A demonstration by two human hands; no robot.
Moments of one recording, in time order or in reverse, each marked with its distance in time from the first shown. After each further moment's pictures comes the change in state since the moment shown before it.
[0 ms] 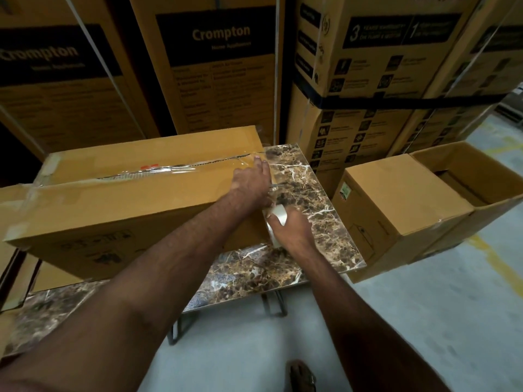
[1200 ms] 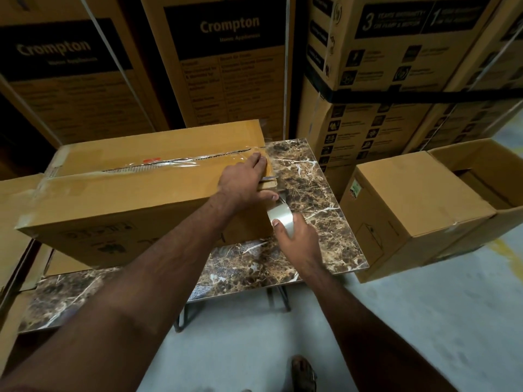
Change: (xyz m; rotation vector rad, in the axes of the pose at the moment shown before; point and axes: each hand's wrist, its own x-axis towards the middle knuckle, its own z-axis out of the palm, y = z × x) left_hand -0.005 -0.013 0.013 -0.171 0.095 -0.059; right_hand -0.008 0.048 -0.003 0.072 0.025 -0.258
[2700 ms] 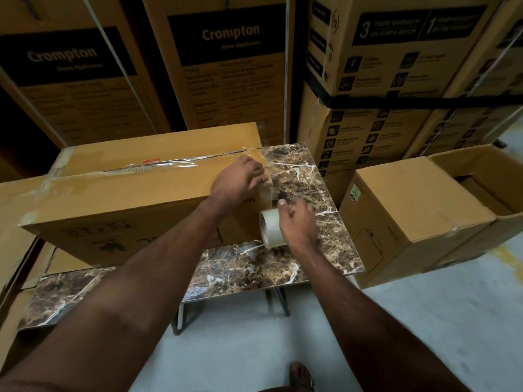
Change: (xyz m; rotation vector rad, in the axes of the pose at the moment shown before) left_hand -0.004 -0.008 0.011 -0.464 0.251 0.020; right_hand 0.036 -0.012 0.002 -0.028 0.051 0.217
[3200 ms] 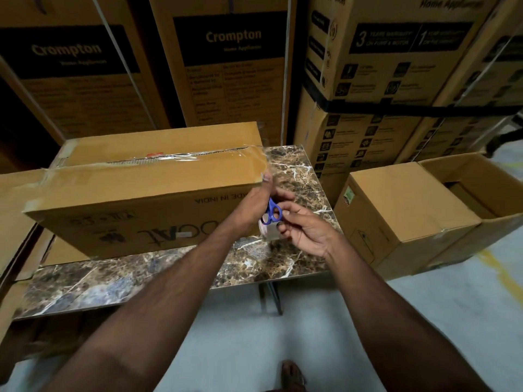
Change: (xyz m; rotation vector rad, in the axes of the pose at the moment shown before) left_hand -0.055 0.066 0.005 -1.129 -0.238 -0.296; right_hand -0.016 0.000 -0.061 1.180 -0.848 0.259
